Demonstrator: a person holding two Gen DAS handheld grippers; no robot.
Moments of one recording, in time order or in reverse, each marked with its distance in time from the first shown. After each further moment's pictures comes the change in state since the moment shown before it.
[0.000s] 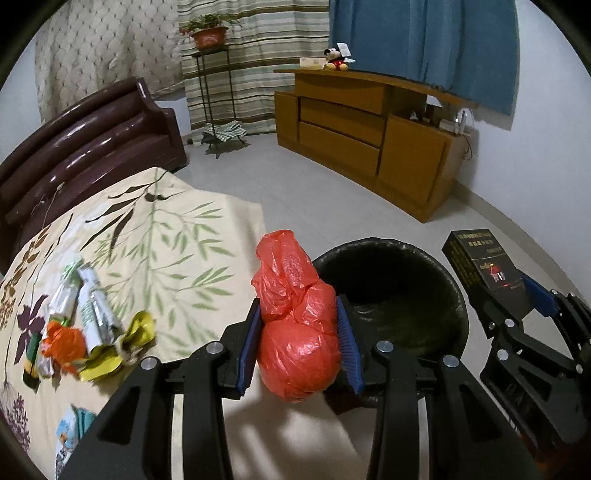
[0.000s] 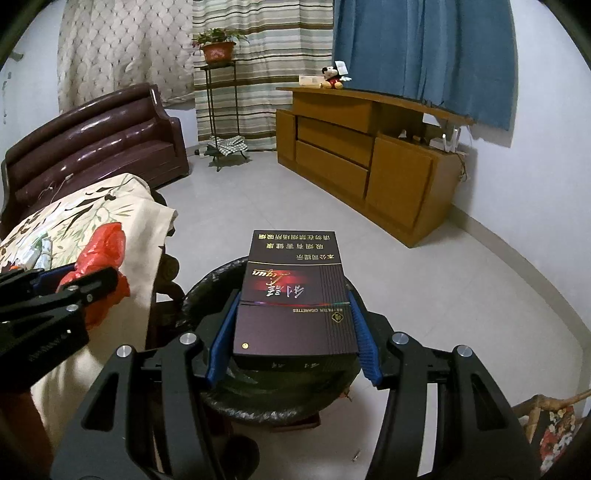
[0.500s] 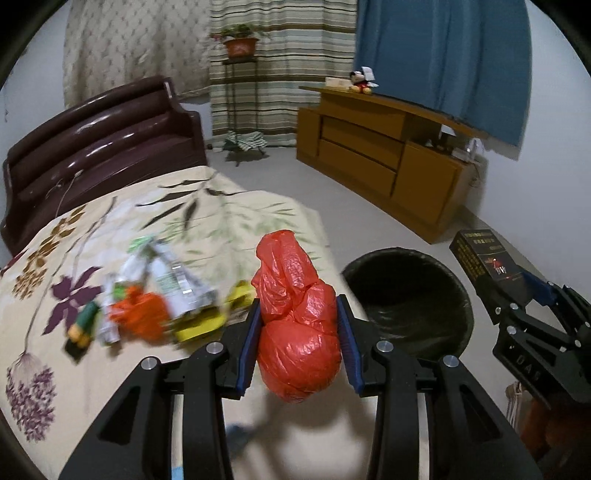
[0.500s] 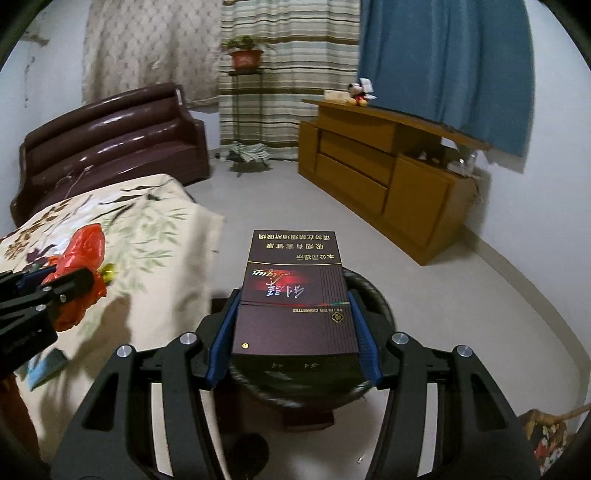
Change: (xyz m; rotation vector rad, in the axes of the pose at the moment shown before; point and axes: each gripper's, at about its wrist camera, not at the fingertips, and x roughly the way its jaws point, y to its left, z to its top) left arm -0.059 0.061 -0.029 -0.084 -0.062 0.004; right arm -0.042 0.045 0.004 -0.070 -0.037 0.029
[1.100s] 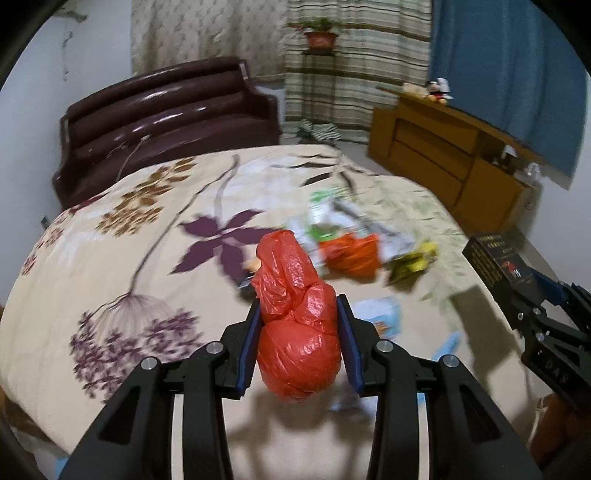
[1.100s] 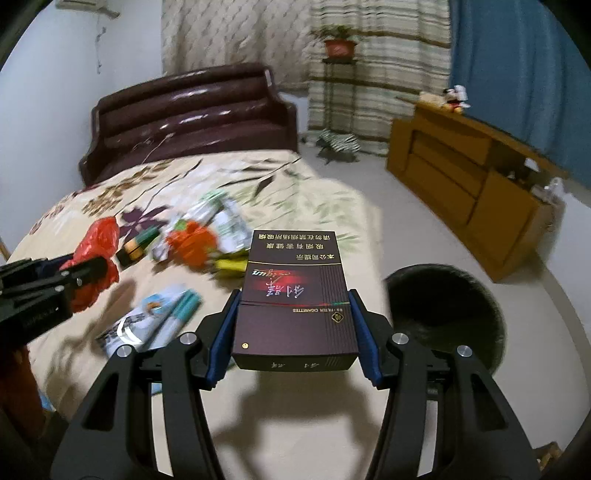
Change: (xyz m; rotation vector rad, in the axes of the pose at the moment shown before) left arm -0.071 0.143 -0.050 -0.145 0.013 0.170; right arm -0.036 0.144 -0.008 -0.159 0.036 0.268
